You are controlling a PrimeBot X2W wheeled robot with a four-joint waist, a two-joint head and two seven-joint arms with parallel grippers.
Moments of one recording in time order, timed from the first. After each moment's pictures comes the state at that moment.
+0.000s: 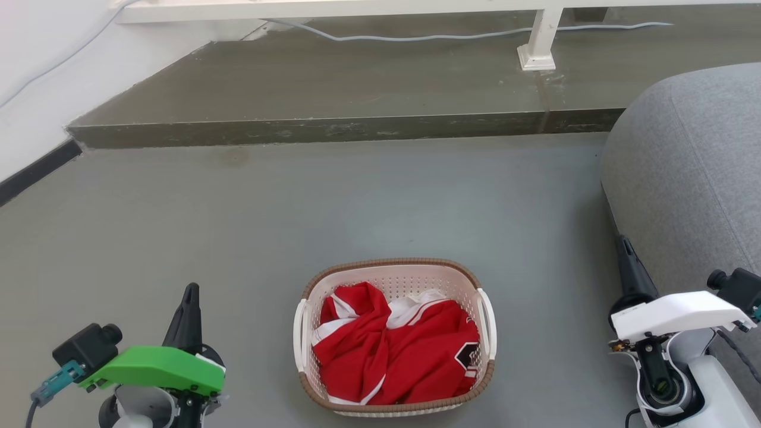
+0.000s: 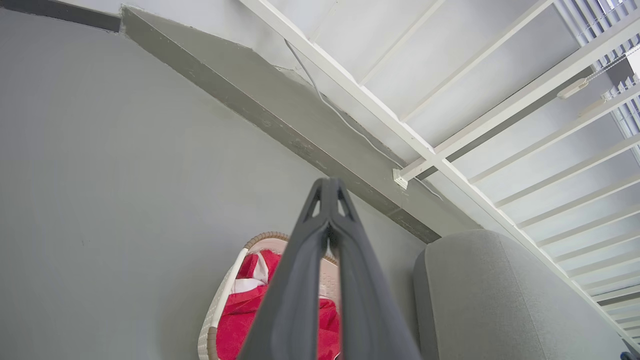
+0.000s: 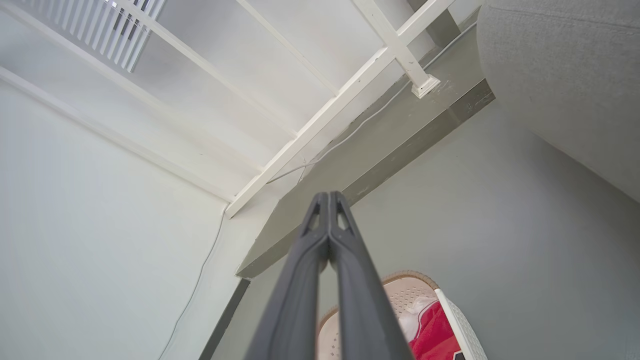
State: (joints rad) left arm -0.04 0.10 -0.19 0.17 -0.95 0.03 -0.12; right arm -0.04 -0.13 0.13 0.20 0.93 -0.01 -0.13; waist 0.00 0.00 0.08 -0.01
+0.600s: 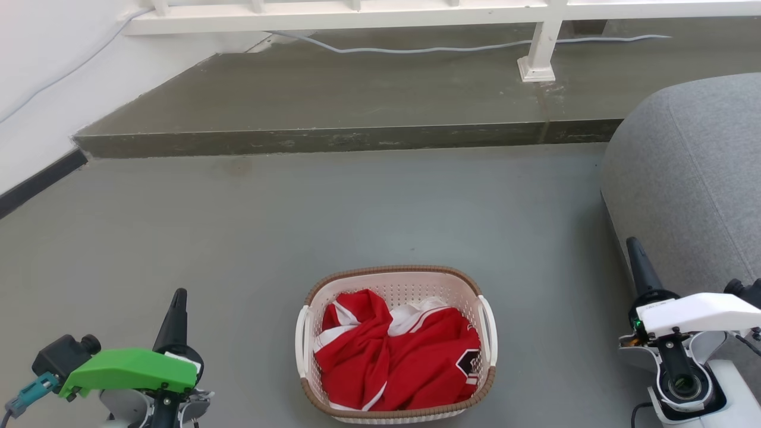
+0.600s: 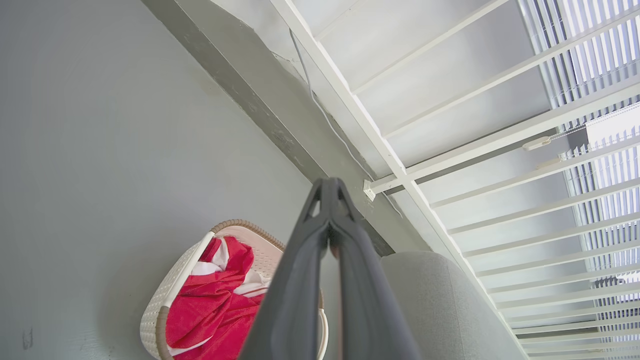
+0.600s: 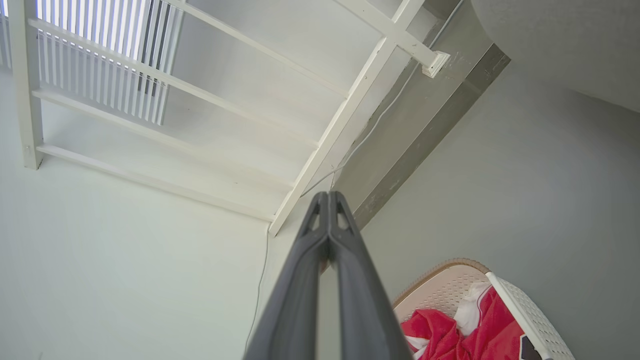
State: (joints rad) left arm -0.04 0.10 -0.13 0.19 -1.17 -0.01 -0.07; right arm -0.04 -0.13 0.08 0.21 1.16 0.03 -0.07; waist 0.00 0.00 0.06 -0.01
